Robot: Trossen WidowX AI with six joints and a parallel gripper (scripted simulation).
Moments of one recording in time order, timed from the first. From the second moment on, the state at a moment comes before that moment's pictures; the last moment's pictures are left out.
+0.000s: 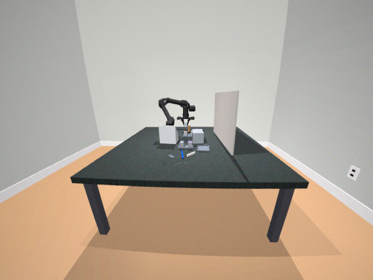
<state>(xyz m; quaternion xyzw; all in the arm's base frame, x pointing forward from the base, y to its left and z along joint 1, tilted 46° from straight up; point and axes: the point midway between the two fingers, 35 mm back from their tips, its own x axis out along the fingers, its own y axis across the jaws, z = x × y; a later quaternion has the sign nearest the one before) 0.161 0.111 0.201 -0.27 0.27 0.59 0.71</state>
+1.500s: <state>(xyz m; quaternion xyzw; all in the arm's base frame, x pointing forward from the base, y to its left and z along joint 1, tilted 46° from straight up) 0.259 0.004 0.209 -0.28 0.29 0.57 0.71</state>
